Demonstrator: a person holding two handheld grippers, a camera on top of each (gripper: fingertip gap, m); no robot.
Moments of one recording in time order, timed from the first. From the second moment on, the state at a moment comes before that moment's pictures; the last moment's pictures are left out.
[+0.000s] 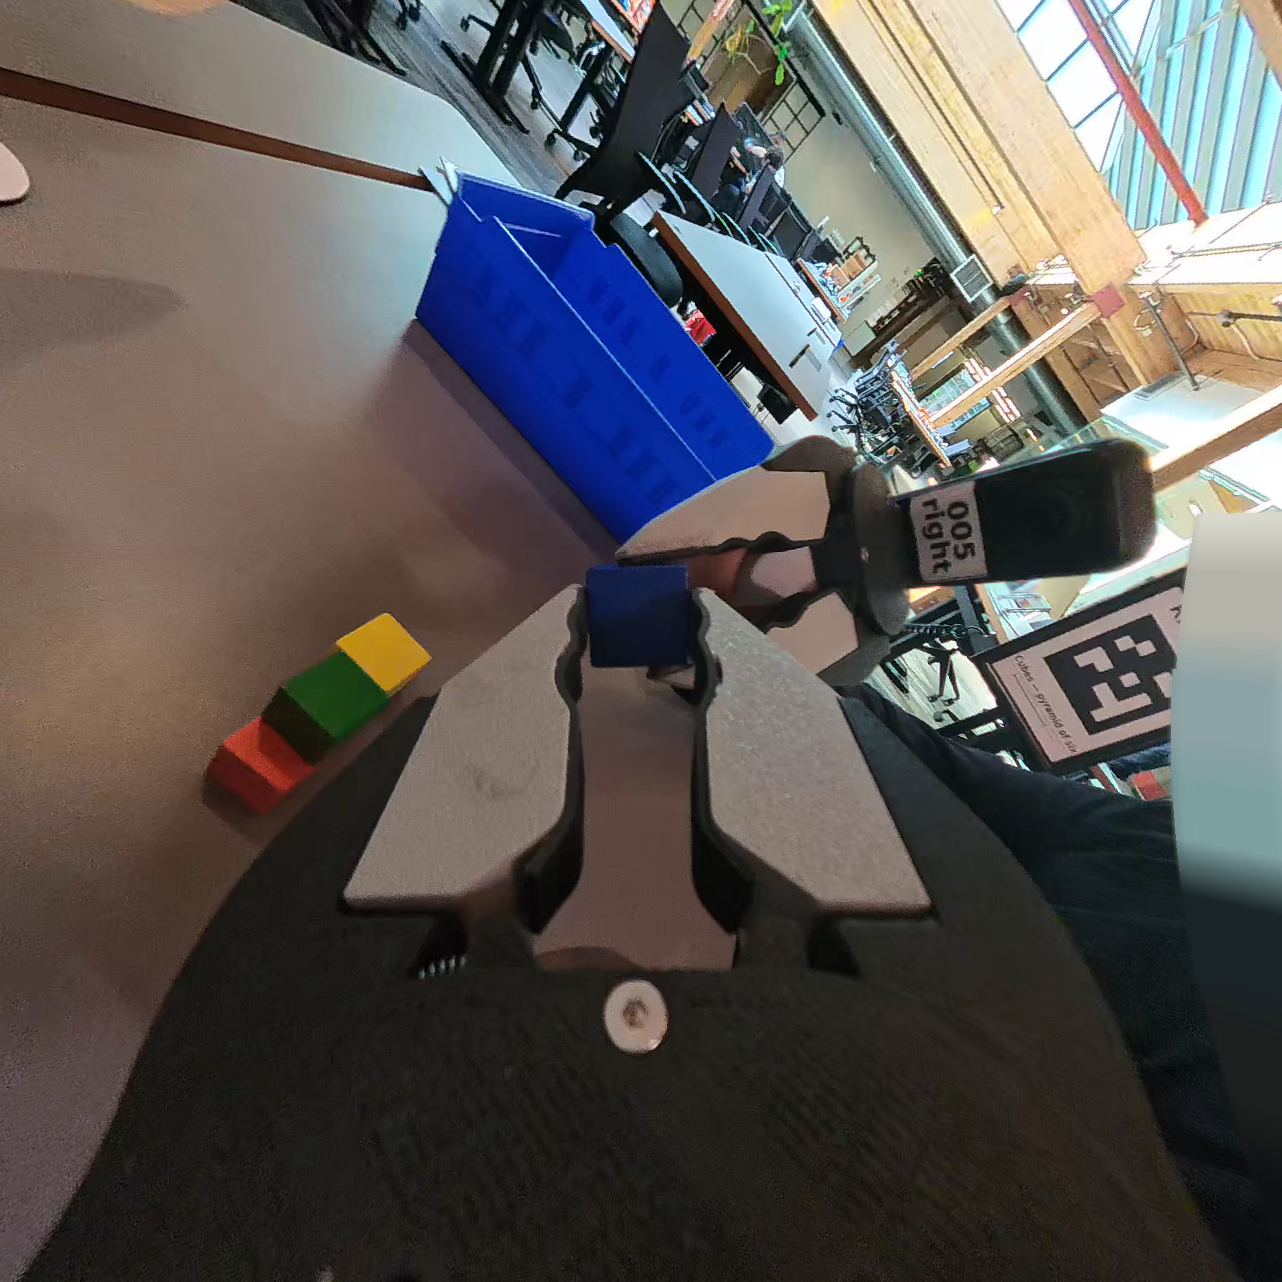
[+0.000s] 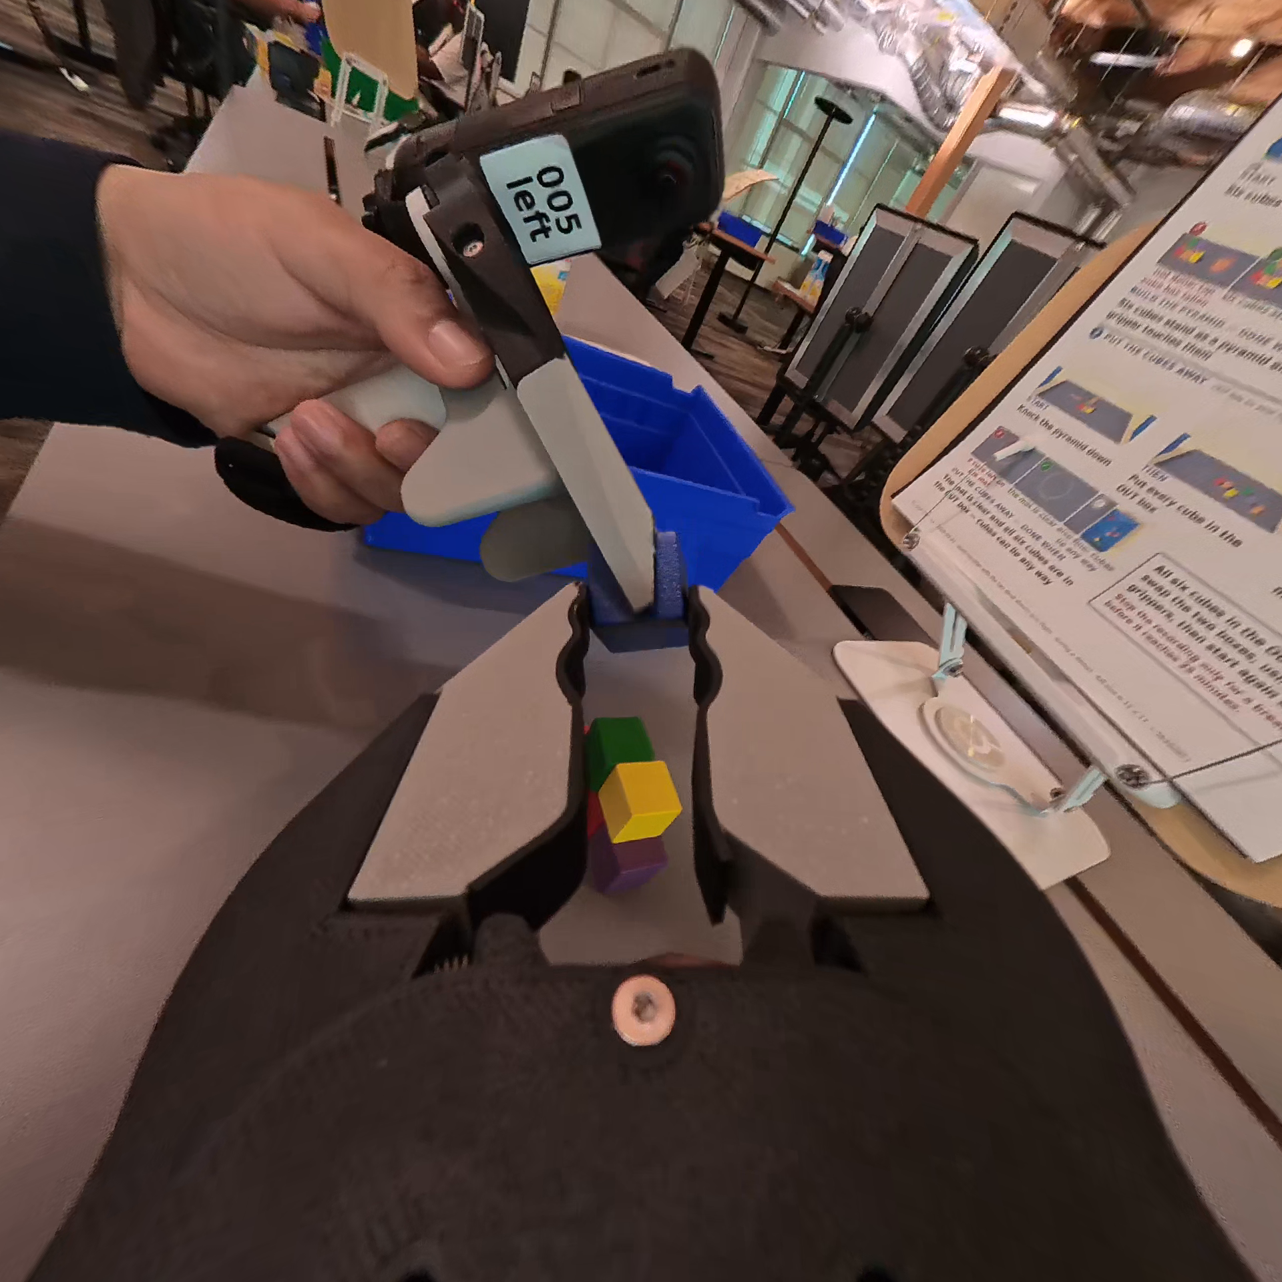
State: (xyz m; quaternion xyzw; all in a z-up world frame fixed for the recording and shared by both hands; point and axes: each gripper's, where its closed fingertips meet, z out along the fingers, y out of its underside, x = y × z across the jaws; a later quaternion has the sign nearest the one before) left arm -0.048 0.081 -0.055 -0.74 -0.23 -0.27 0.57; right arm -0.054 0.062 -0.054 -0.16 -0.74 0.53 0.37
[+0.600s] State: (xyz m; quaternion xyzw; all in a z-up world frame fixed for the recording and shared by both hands) left arm -0.111 0.060 -0.143 -0.83 -0.12 0.04 0.55; right arm -0.081 0.107 -0.120 -0.24 -0.83 0.47 0.20
